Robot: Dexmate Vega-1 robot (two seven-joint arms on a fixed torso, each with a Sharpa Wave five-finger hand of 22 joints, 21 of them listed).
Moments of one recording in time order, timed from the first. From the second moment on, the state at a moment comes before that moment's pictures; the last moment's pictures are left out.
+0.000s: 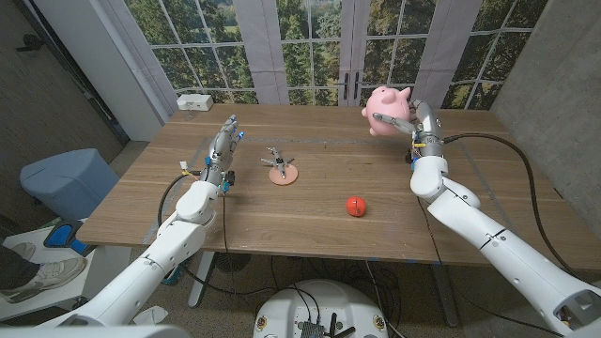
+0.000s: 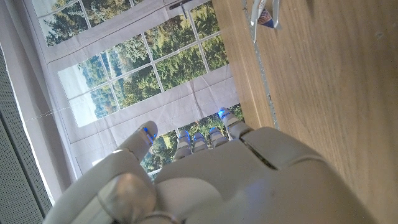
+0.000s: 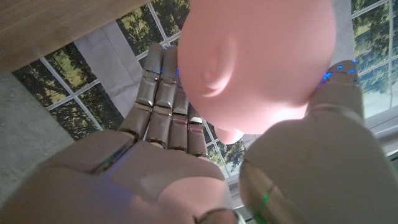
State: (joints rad) left arm 1.01 0.55 0.31 -1.51 -0.54 -0.36 0.18; left_hand 0.19 0.14 0.69 0.07 0.20 0.01 -0.06 0.17 0.17 -0.10 -0.08 0.19 0.17 -0.12 -0.04 0.18 0.17 0.06 -0.04 0.20 0.17; right arm -0.91 -0.65 -0.44 -1.81 -0.14 -0.29 -0.59; right_hand 0.87 -0.37 0.22 -0.16 0.21 0.64 0.22 0.60 0.21 0.74 0.17 0.60 0.57 0.79 0.13 0.91 0.68 0.58 -0.01 1.08 0.19
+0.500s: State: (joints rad) left arm 1.02 0.55 0.30 -1.51 -0.54 -0.36 0.18; left_hand 0.19 0.14 0.69 0.07 0.20 0.01 -0.06 0.17 0.17 -0.10 -0.08 0.19 0.17 -0.12 -0.04 0.18 0.17 0.06 -0.04 0.20 0.17; right arm -0.88 -0.70 -0.47 -1.87 -0.12 -0.37 -0.46; right_hand 0.87 -0.37 0.22 -0.16 0.22 0.64 0.22 0.60 0.21 0.75 0.16 0.59 0.58 0.79 0.13 0.90 0.72 0.57 -0.01 1.09 0.19
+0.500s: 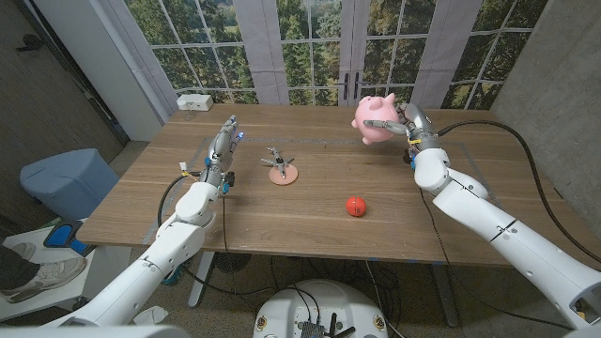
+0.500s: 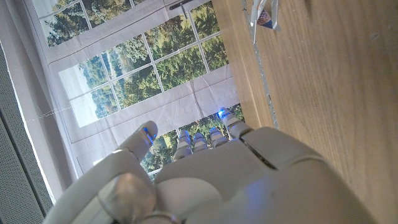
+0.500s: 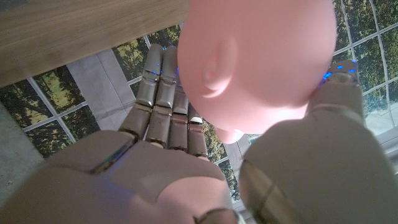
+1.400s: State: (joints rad) left arm 0.98 0.54 0.31 -1.45 -0.55 -0.37 0.16; left_hand 0.19 0.14 0.69 0.06 0.20 0.01 -0.06 0.17 0.17 -0.10 -0.08 0.19 0.17 -0.12 -0.04 0.18 0.17 0.06 -0.04 0.20 0.17; right arm -0.87 -0.62 -0.46 -1.76 -0.16 -0.25 -0.65; right_hand 0.87 -0.37 0.22 -0.16 0.22 0.66 0.22 0.58 0.21 0.75 0.16 0.56 0.59 0.79 0.13 0.88 0.77 0.55 -0.01 1.11 0.19
